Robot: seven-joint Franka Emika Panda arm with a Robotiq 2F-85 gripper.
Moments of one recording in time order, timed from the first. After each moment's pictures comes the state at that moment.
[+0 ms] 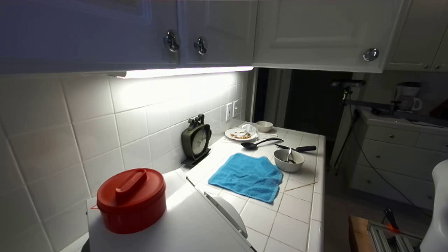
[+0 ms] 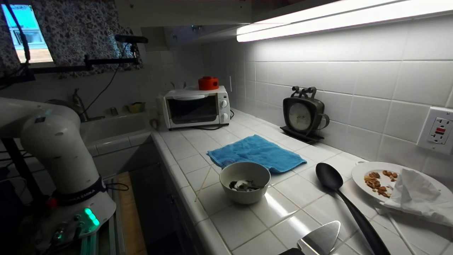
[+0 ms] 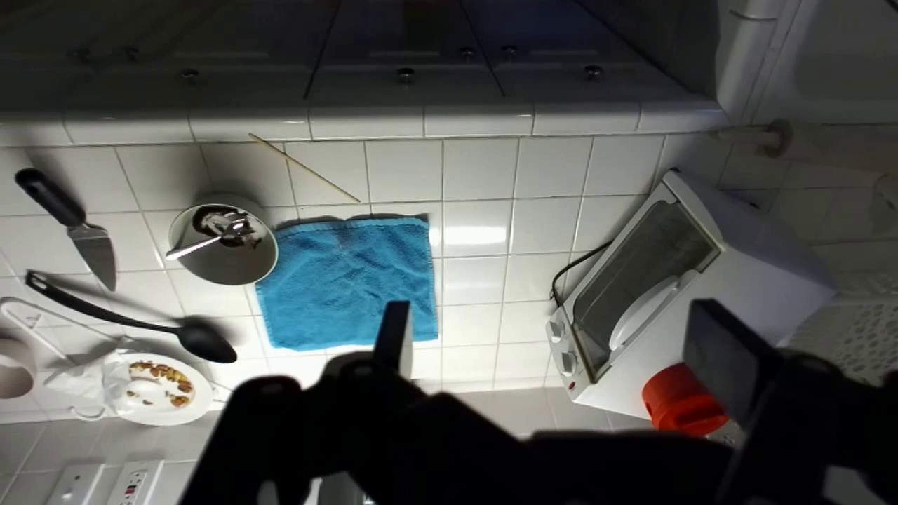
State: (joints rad) arm 0.03 -1.08 -0.06 -1.77 0.01 1.03 0.07
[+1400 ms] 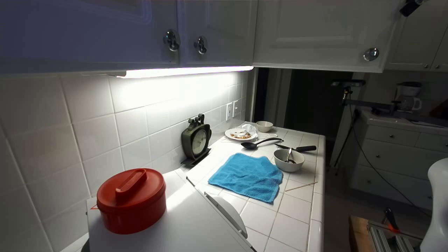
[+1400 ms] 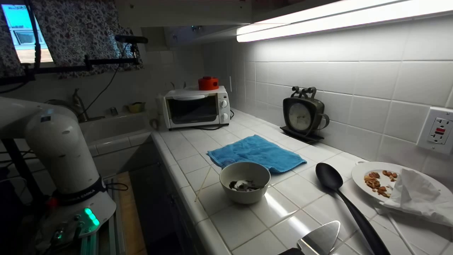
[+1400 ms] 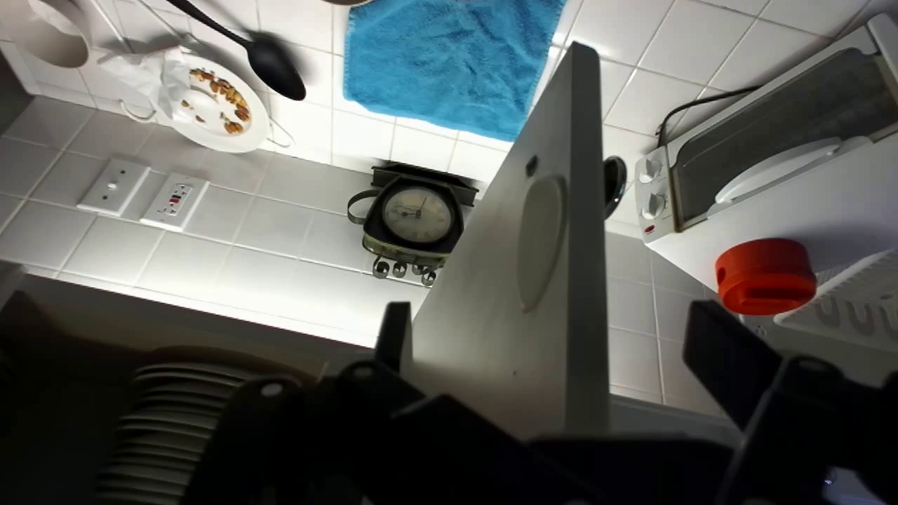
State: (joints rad) arm 0.14 -1.05 -0.19 -1.90 -0.20 1.53 -0.27
